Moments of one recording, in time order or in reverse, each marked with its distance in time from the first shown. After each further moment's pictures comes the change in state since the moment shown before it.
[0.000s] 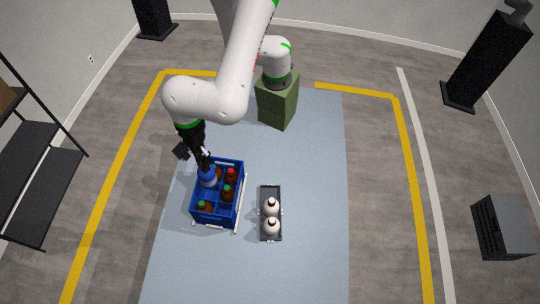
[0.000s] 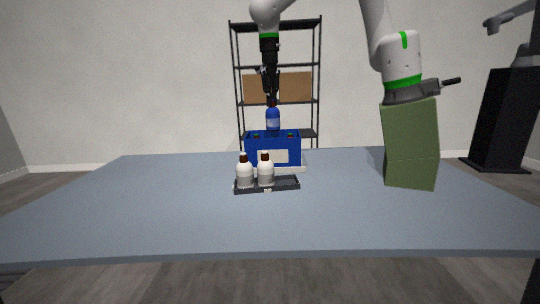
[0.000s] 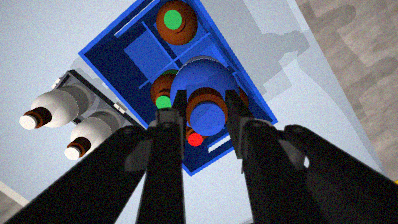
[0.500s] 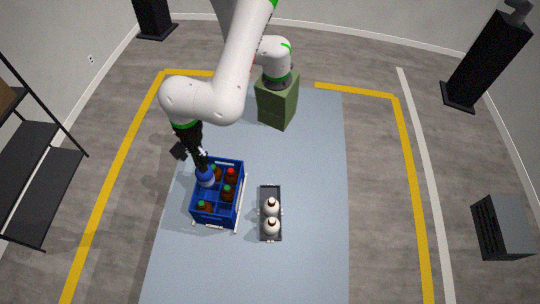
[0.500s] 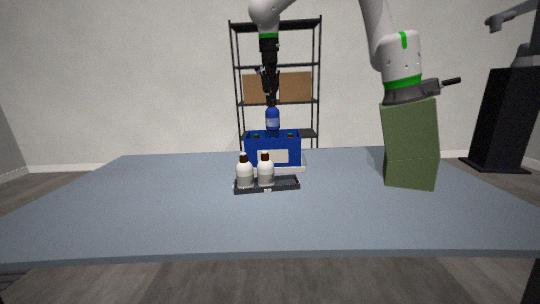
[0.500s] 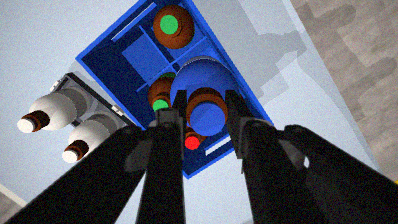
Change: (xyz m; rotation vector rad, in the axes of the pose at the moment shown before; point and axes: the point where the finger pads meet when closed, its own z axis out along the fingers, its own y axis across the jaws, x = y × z) arm 0.007 0.006 0.000 0.000 0.000 0.000
